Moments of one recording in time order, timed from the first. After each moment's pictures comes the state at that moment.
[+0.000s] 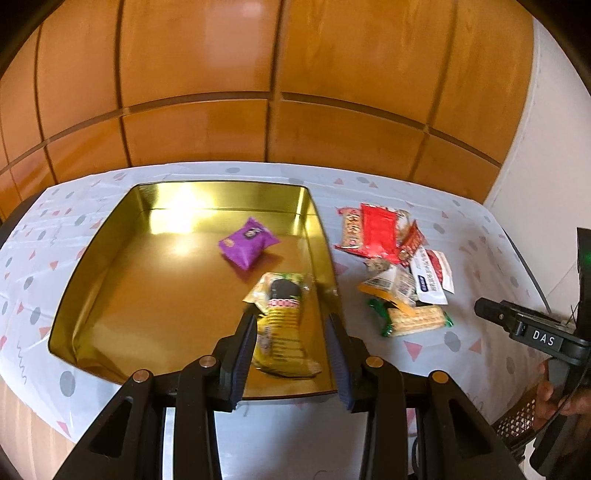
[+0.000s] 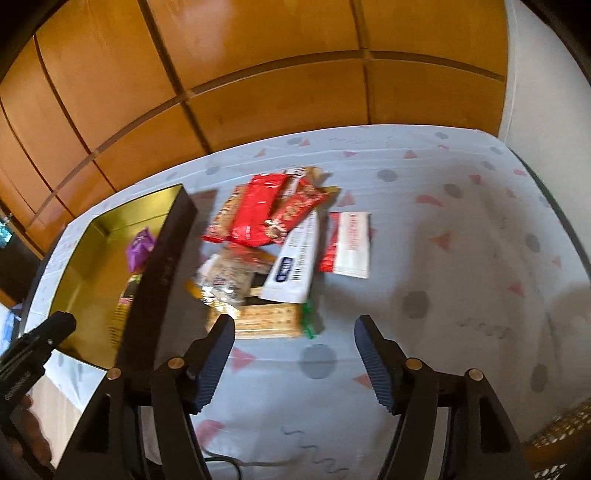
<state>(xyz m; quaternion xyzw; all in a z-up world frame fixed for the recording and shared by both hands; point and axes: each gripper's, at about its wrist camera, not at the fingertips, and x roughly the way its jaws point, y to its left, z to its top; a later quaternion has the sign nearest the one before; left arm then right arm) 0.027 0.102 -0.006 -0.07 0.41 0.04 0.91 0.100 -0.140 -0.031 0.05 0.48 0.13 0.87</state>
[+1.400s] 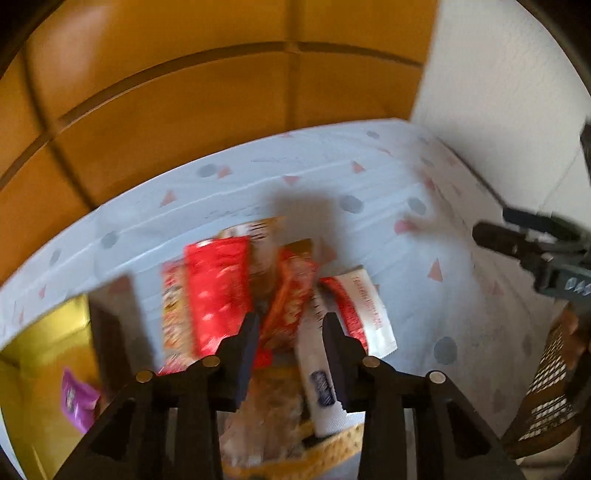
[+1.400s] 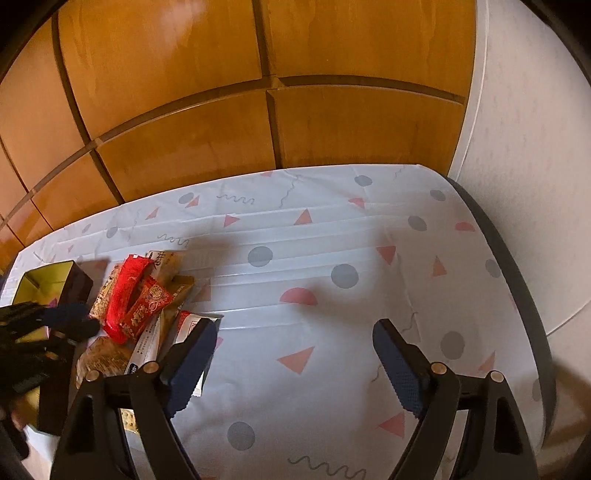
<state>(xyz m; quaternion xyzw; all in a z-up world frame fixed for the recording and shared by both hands) 0.221 -0.063 -0.039 0.08 0.49 -0.15 0.85 0.222 -0.260 -0.023 0.02 0.46 0.06 0.88</state>
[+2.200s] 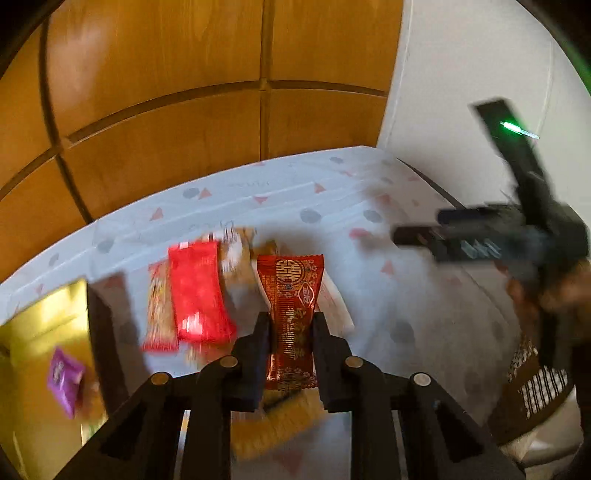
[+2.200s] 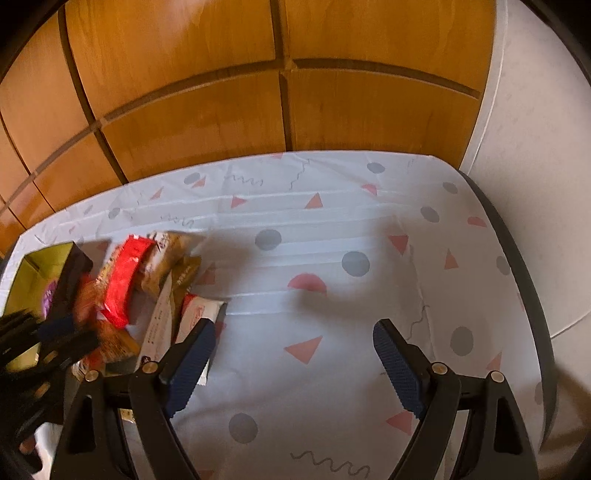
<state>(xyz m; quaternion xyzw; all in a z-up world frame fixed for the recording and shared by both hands) 0.152 -0.055 -0.020 0.05 0.43 -0.18 0.88 0.226 -0.248 -0.034 0.00 0.49 0.07 0.87</state>
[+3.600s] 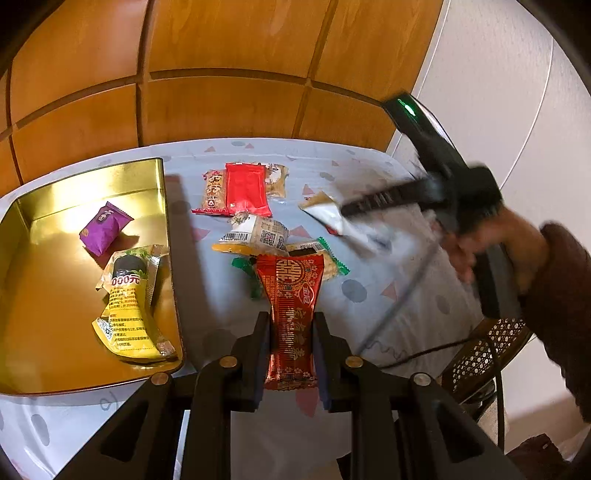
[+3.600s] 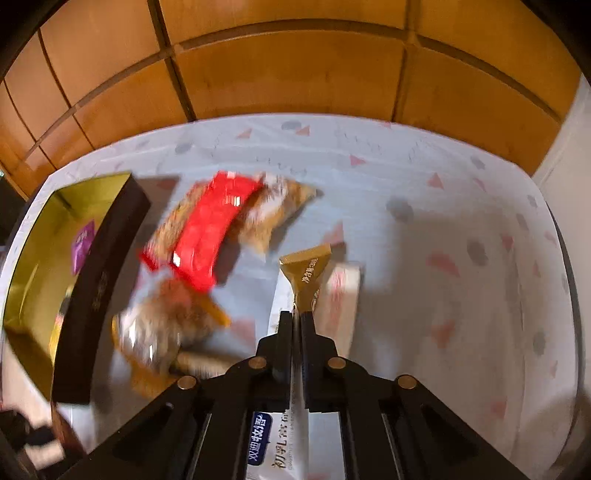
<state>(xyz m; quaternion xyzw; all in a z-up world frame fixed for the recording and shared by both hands) 0.030 0.020 -0.037 -0.05 0.42 -0.16 0.89 0.204 -0.142 -0.059 -0.05 0.53 0.16 0.83</state>
